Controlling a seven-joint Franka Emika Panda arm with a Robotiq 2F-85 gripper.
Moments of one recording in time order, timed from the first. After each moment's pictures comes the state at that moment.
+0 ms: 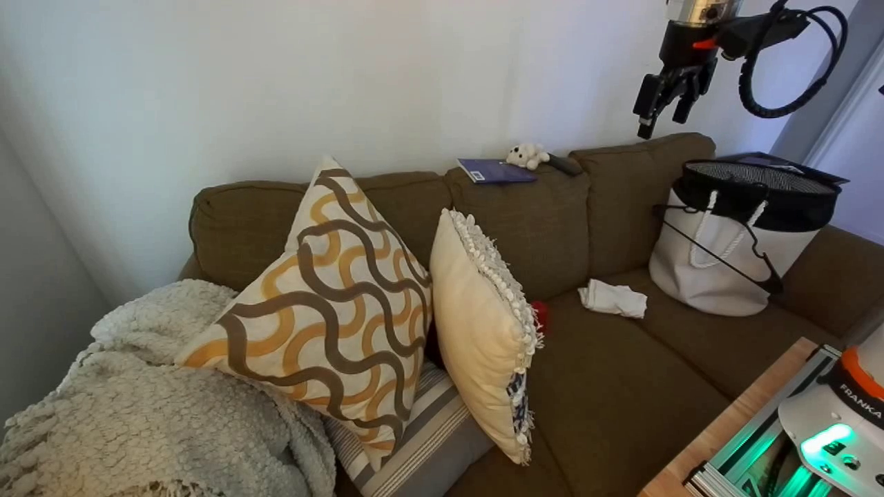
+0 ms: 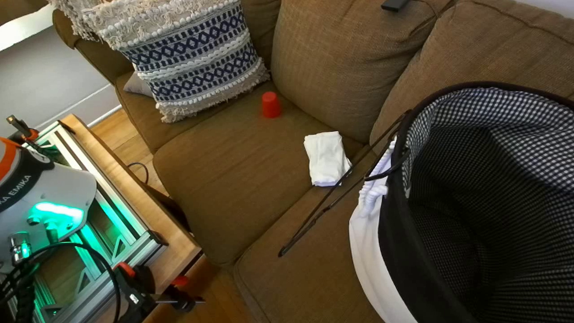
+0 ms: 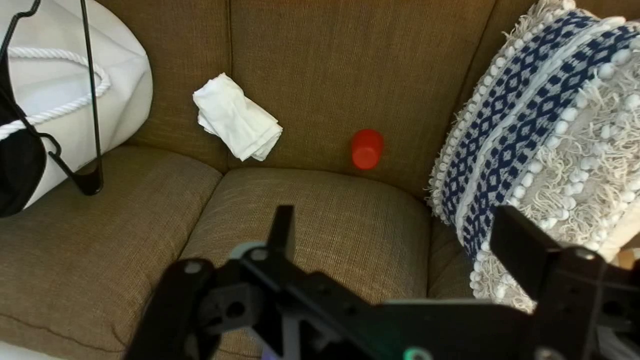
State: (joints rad) arm -0.01 -0.48 0.23 -2.25 -0.12 1.82 0.22
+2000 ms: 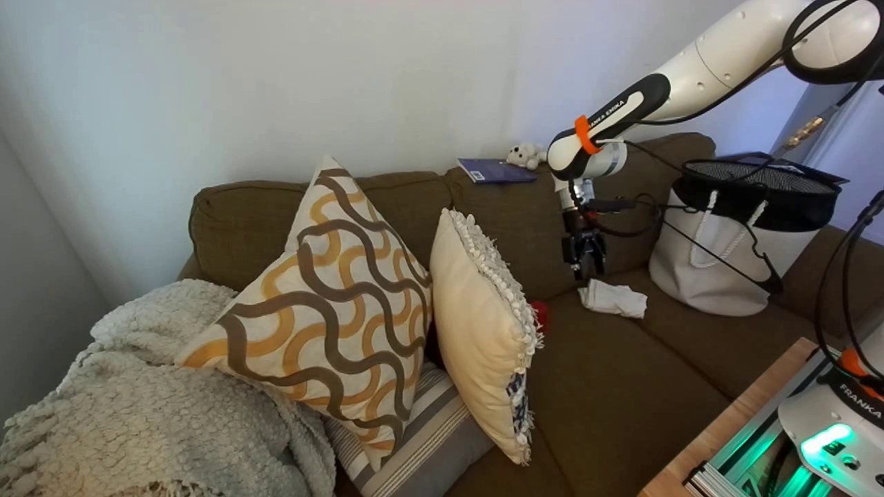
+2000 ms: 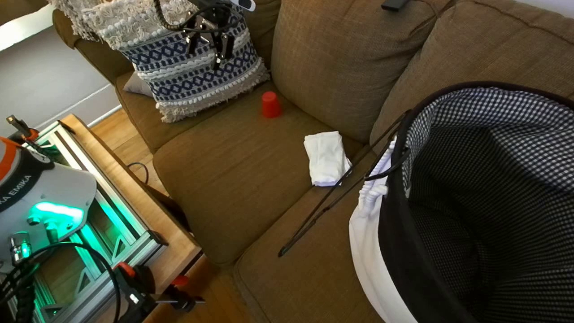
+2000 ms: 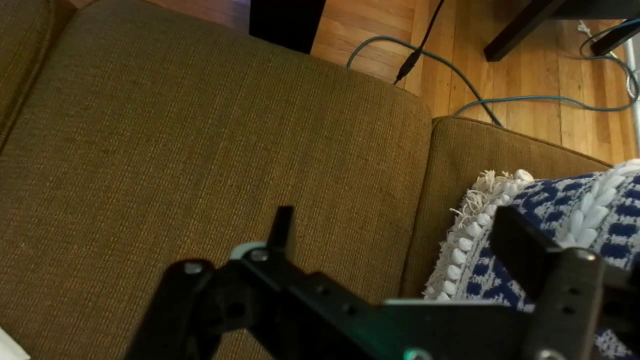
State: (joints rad) arm 0.00 0.62 0.04 -1.86 0.11 1.80 -0.18
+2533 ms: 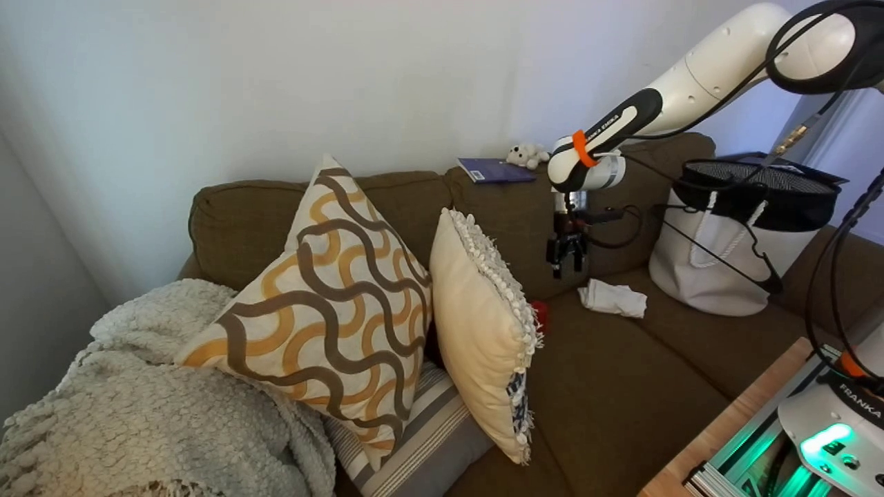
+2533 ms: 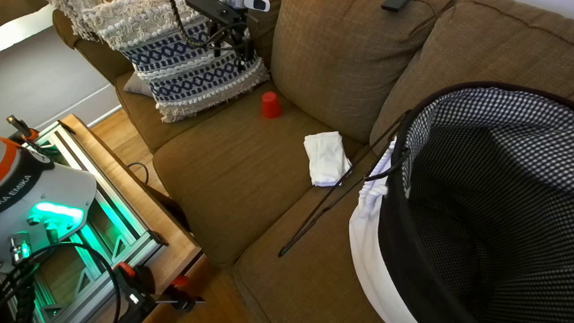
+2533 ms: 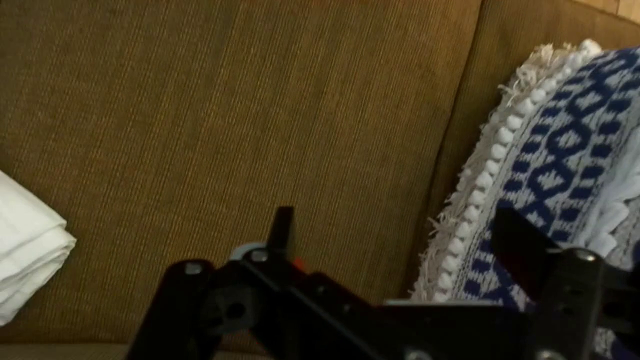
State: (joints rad) arm -0.02 0.68 0.04 -1.85 0.11 2.13 -0.20
